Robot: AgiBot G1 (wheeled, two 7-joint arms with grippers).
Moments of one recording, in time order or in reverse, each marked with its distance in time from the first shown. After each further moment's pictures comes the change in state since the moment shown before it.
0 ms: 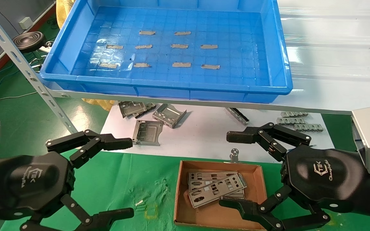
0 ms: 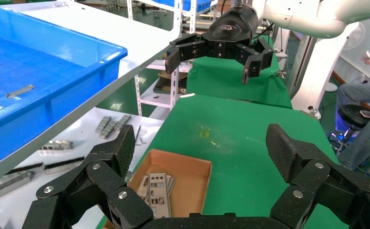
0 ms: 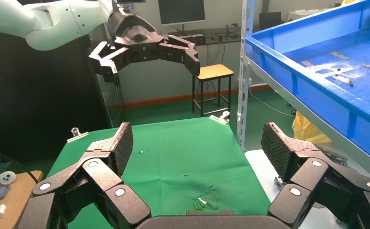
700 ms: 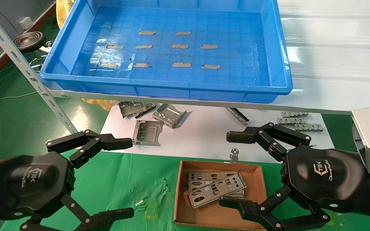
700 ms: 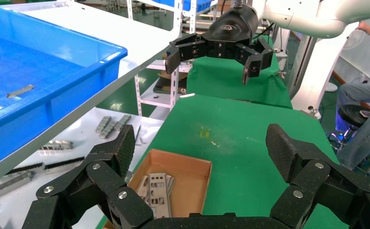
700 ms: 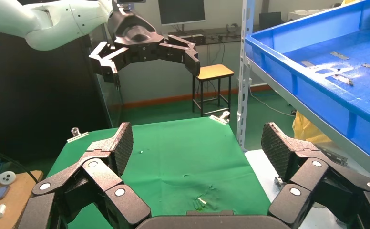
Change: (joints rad) left arm 0.000 0.000 0.000 0.000 0.000 0.000 0.000; right arm 0.000 0.000 0.000 0.000 0.000 0.000 0.000
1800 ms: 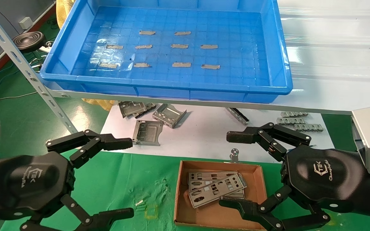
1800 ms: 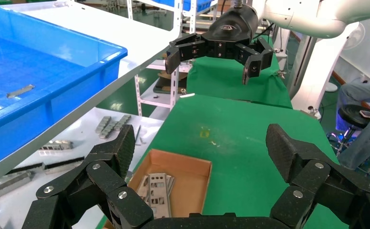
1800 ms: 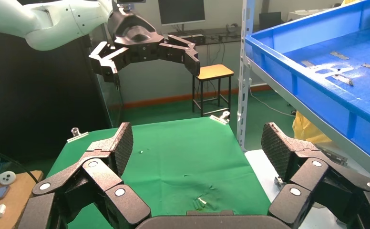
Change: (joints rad) left arm 0.000 0.000 0.000 0.000 0.000 0.000 0.000; right arm 0.000 0.000 0.000 0.000 0.000 0.000 0.000
